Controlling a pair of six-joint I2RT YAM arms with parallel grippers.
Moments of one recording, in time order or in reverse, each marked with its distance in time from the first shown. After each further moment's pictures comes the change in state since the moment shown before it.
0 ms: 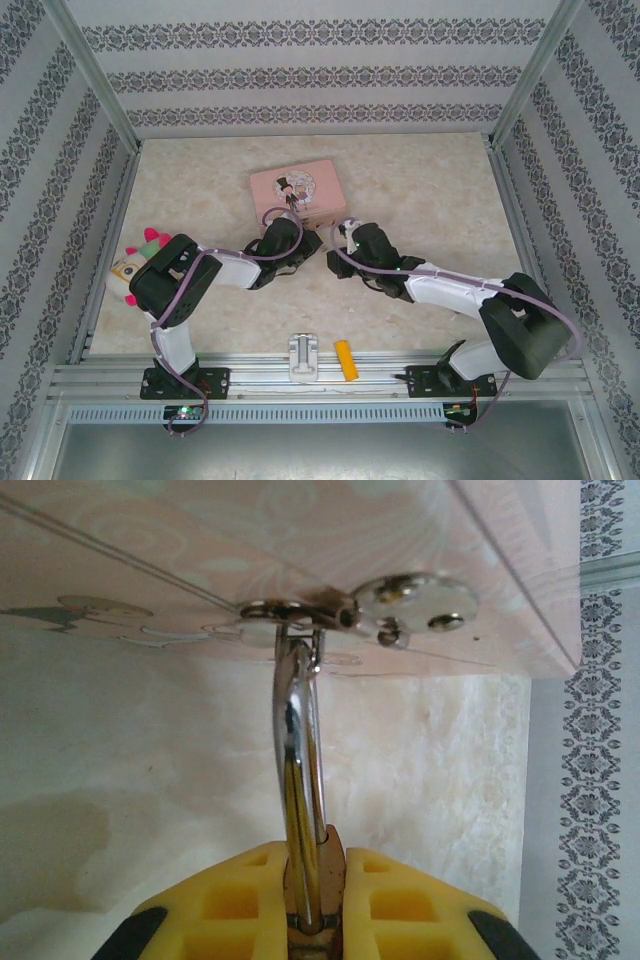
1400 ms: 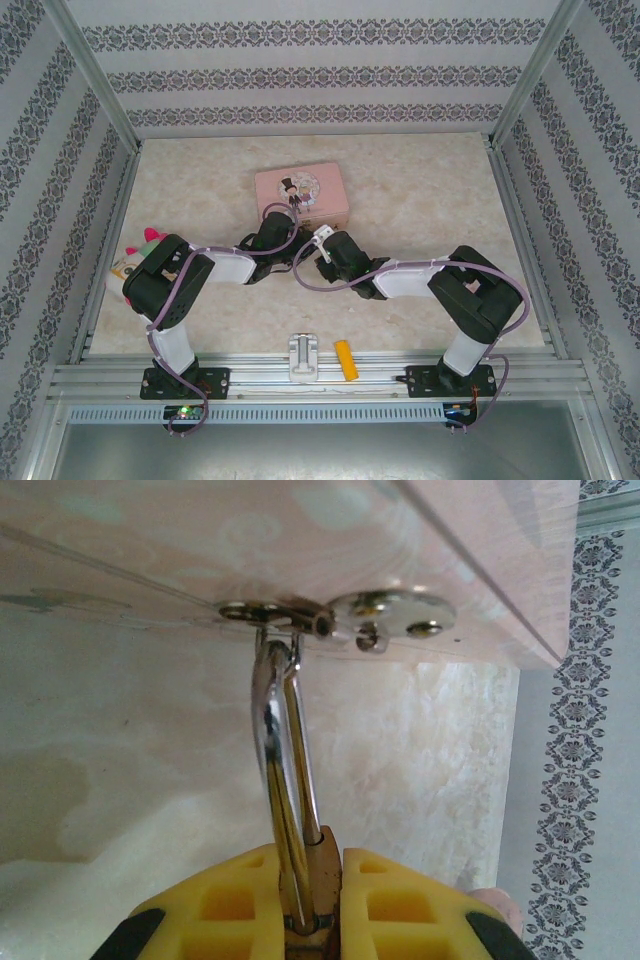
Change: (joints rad) left arm 0.039 -0.030 0.019 -0.084 0.162 0.028; right arm 0.092 0.275 0.086 0.137 0.277 -0.416
